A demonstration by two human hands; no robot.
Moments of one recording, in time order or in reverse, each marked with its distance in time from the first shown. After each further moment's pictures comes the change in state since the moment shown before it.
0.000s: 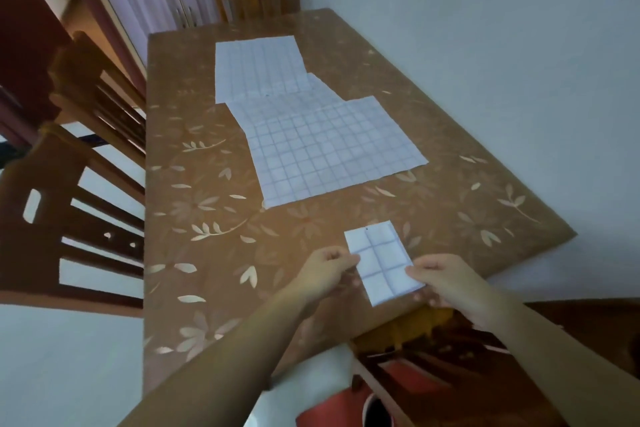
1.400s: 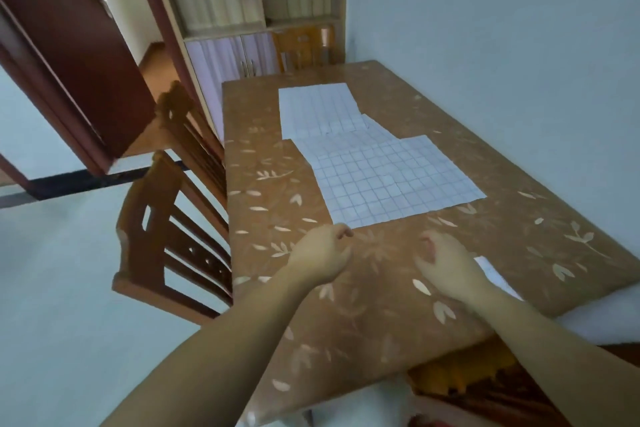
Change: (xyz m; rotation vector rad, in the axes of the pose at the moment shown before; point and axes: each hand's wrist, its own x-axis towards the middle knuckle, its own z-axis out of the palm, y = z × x) left_hand -0.040 0.032 -0.147 0.976 0.311 0.404; right_hand 0.005 -0.072 0.111 -0.644 0.306 -0.442
